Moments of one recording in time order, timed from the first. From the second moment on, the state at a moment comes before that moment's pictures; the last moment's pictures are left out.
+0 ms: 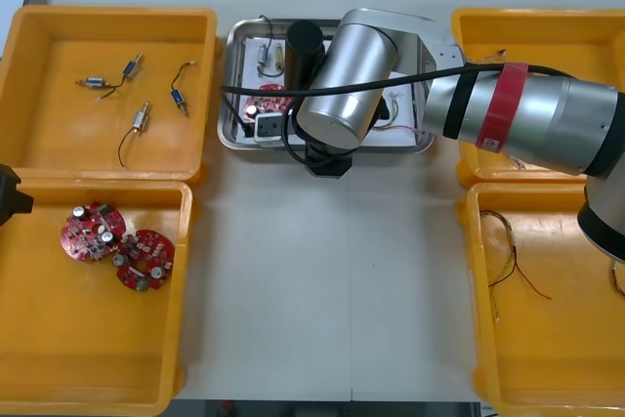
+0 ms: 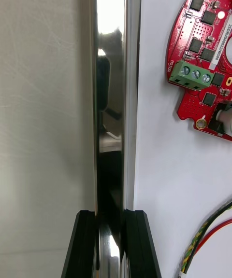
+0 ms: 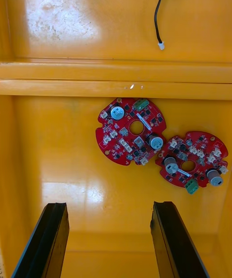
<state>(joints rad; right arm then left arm) -1.29 -0.46 1.17 -1.30 -0.90 1.21 1.94 -0.11 0.80 0.36 -2.27 0.85 1.89 -1.23</state>
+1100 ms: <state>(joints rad) -1.37 -0.42 1.17 -1.09 -0.99 1.12 2.00 -0.11 0.80 0.36 -2.27 0.85 1.89 -1.23</state>
